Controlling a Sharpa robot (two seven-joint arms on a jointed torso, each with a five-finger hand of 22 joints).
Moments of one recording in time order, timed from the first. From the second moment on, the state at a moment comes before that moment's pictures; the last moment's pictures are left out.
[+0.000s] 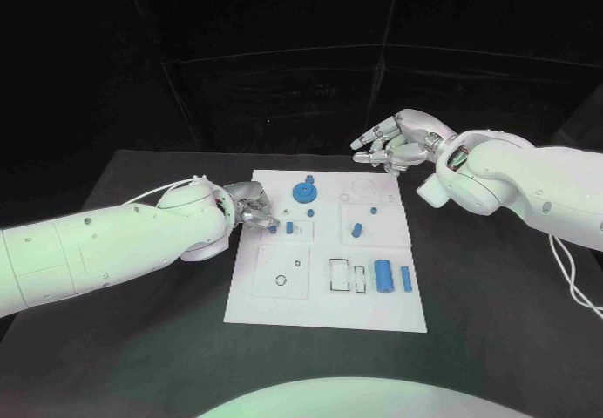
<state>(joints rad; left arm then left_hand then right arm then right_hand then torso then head) 1.28 -0.72 -0.18 1.47 -1.21 -0.16 -0.45 1.08 -0.06 0.63 -0.03 0.05 0.91 0.04 0.65 0.53 1.31 -0.03 1.00 0.83 1.47 -0.08 1.57 1.31 0.06 1.47 0.03 1.38 1.31 1.32 -0.83 -0.03 1.42 -0.78 -0.19 0.13 1.47 0.01 -0.16 0.20 0.37 0.94 0.16 0.08 0.07 1.09 0.07 0.74 0.71 1.45 -0.01 1.07 1.00 0.12 1.14 0.10 1.13 0.86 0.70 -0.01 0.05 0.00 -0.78</state>
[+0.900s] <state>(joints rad) 1.29 -0.71 -0.18 1.47 -1.22 -0.13 -0.46 1.08 -0.06 0.64 -0.03 0.05 0.91 0.05 0.65 0.53 1.32 -0.03 1.00 0.83 1.47 -0.08 1.57 1.31 0.06 1.47 0.03 1.38 1.31 1.32 -0.83 -0.03 1.42 -0.78 -0.19 0.13 1.47 0.01 -0.16 0.20 0.37 0.94 0.16 0.08 0.07 1.09 0.07 0.74 0.71 1.45 -0.01 1.07 1.00 0.12 1.14 0.10 1.13 0.86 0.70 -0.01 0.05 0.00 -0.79</state>
